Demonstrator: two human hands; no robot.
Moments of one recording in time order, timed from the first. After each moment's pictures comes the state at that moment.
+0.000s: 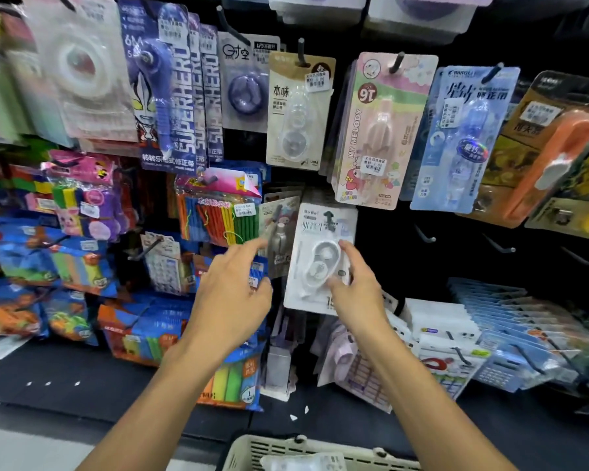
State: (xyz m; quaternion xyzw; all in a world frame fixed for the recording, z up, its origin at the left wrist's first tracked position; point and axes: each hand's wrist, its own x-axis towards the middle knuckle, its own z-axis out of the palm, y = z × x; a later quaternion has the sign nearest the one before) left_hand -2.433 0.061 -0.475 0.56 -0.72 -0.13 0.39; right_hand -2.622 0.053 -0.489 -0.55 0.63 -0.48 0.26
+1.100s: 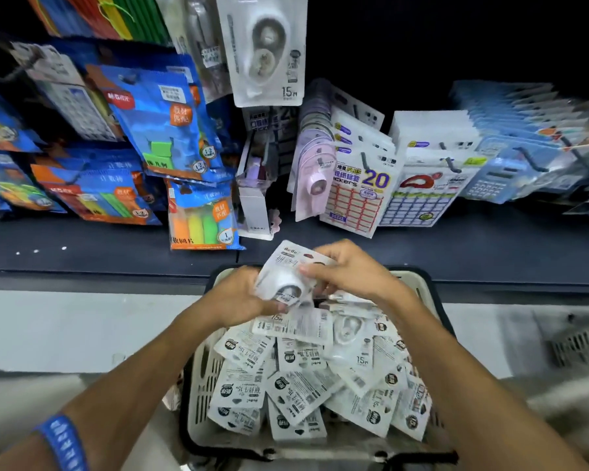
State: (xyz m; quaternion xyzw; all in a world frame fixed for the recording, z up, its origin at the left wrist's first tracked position) left_hand -2.470 0.134 -0.684 0.56 -0.65 -0.51 0.04; right_hand -2.699 0.144 -0.685 -0.54 0.53 -0.25 0.61
